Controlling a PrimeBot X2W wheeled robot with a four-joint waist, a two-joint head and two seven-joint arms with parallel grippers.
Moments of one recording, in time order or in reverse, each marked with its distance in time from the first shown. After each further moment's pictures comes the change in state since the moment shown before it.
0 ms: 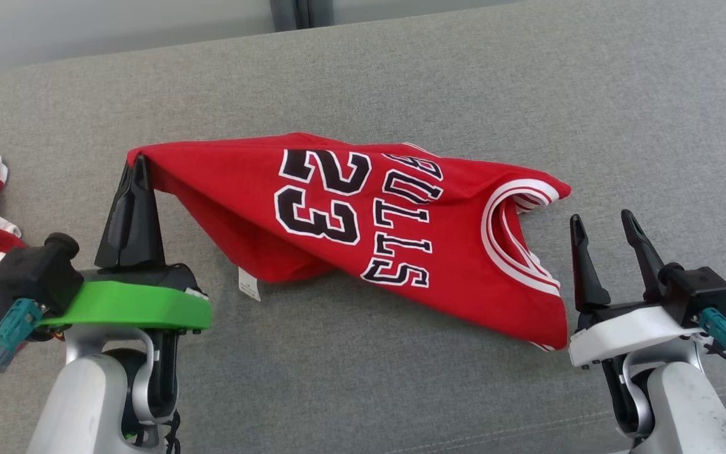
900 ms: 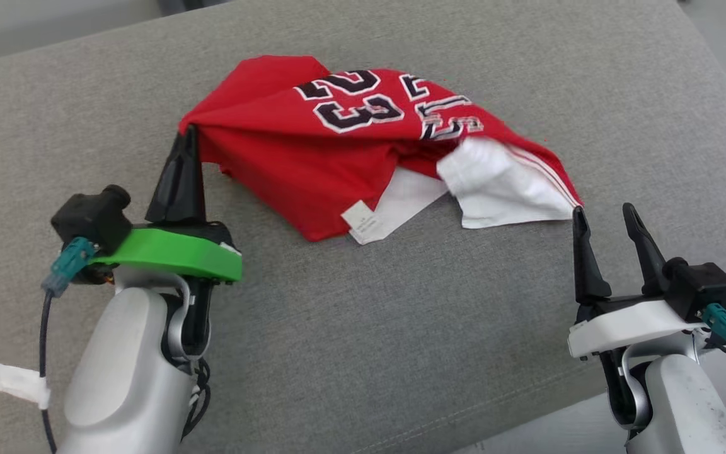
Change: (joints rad) left arm -0.254 -0.089 -0.057 0.498 -0.060 -0.184 -0.194; right arm -0.030 0.005 -0.002 0.040 0.041 0.000 -0.036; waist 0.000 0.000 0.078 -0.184
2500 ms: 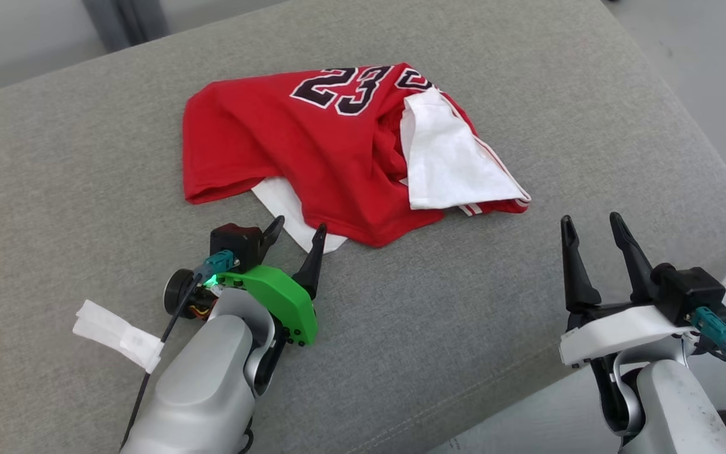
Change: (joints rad) left arm -0.120 -0.067 -0.337 0.483 -0.036 -0.053 0.037; right arm 0.006 -0.002 0.027 0.021 0.024 0.000 0.008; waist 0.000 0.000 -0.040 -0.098
